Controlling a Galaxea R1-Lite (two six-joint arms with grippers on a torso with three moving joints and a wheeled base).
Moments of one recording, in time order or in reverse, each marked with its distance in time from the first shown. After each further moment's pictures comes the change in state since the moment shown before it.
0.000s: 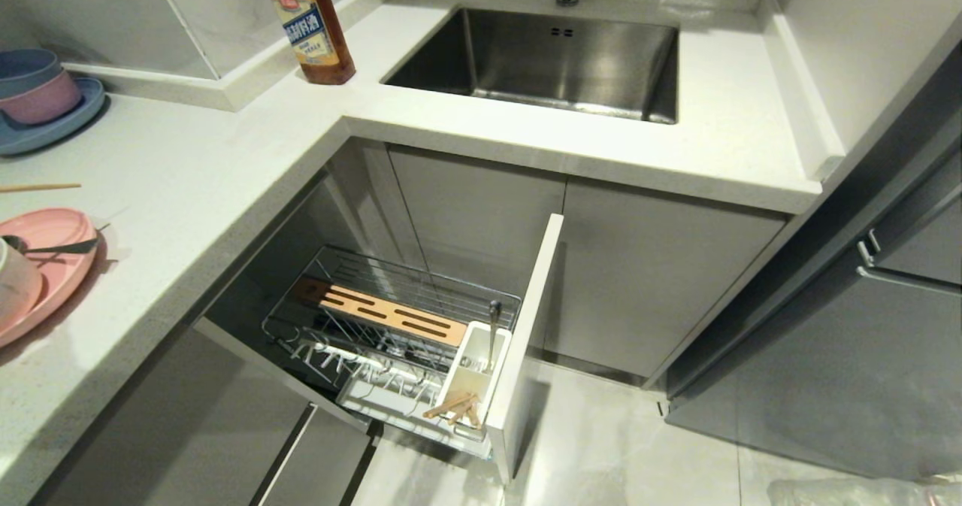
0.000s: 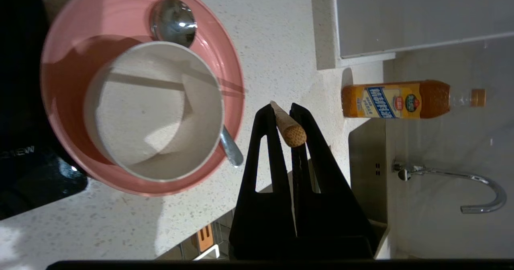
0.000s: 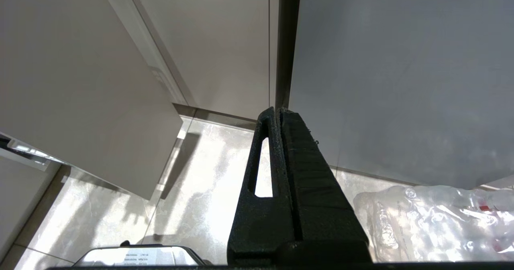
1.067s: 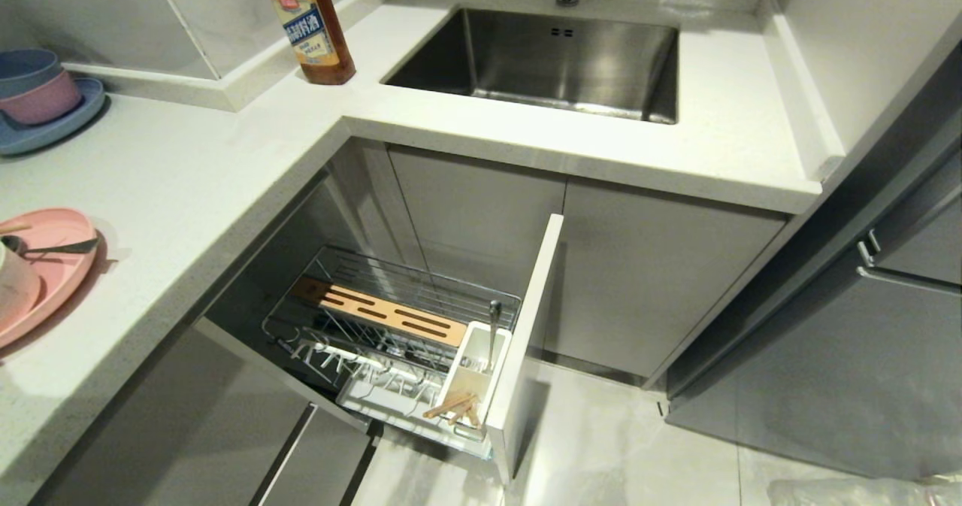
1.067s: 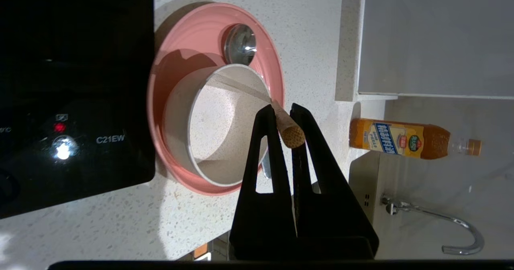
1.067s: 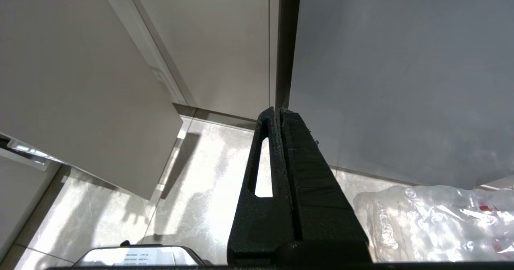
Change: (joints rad) left arm 0.203 0.042 0.103 -0.001 -0.103 0.012; right arm 0.000 0.000 0.000 0.000 0.000 0.000
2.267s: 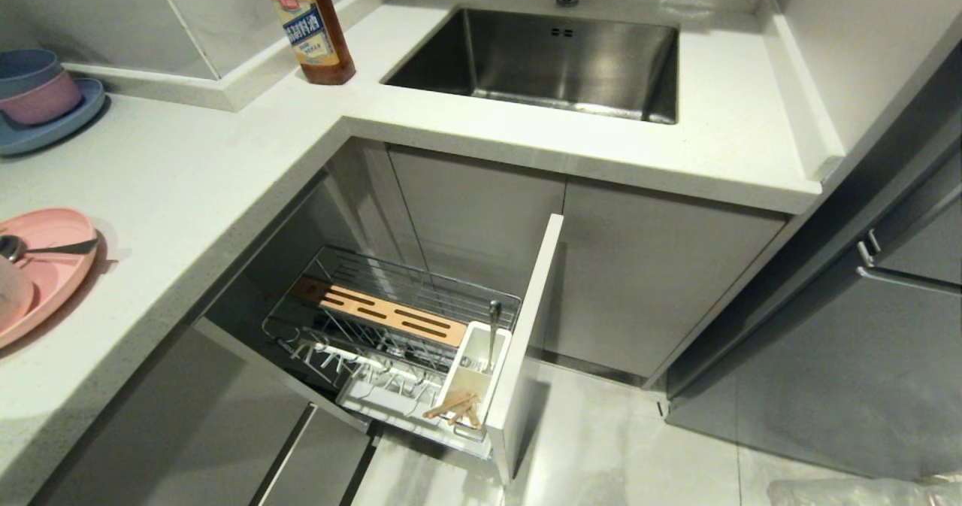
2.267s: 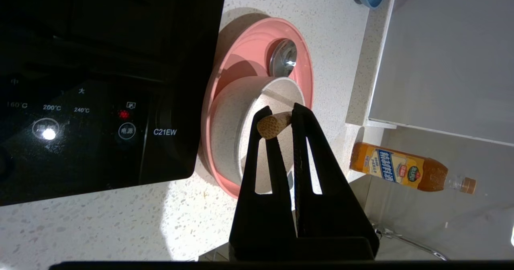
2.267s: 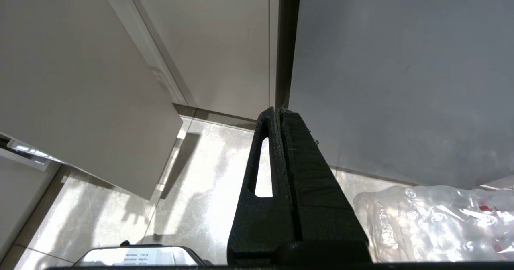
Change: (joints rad) left arm 0.078 0.028 0.108 0.010 0.000 0.003; right arm 0.000 0.000 0.000 0.000 0.000 0.000
